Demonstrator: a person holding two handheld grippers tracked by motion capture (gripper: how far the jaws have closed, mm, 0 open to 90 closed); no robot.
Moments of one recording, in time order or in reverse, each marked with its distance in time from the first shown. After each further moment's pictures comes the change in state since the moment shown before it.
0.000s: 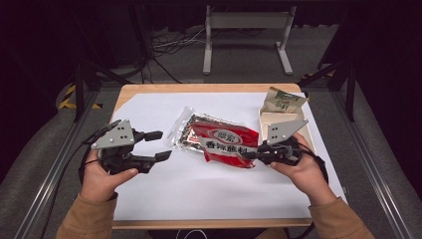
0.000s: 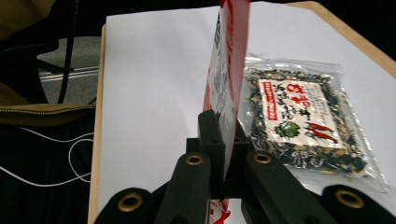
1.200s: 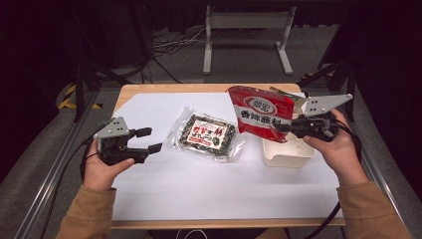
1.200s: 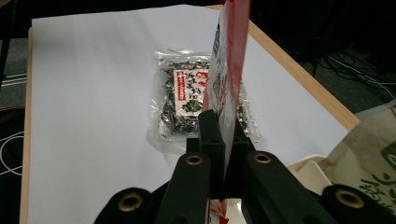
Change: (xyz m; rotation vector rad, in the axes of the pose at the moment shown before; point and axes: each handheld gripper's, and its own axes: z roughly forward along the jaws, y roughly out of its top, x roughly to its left) left arm 0.044 -0.042 0.010 0.027 0.082 -0.144; right arm -0.054 -0.008 -0.079 0.000 -0.204 0.034
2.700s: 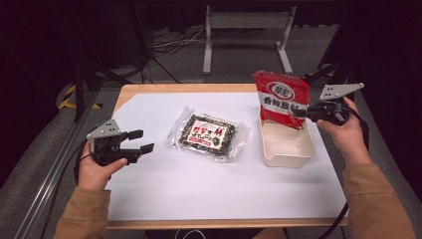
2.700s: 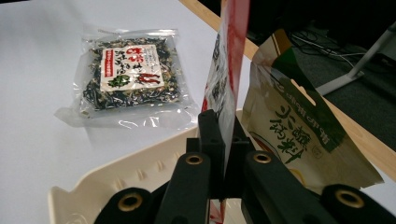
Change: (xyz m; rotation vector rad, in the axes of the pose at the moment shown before) left arm 0.016 -0.019 -0.007 0.018 0.034 -0.071; right arm -0.080 -0.052 -0.005 0.021 -0.108 0.110
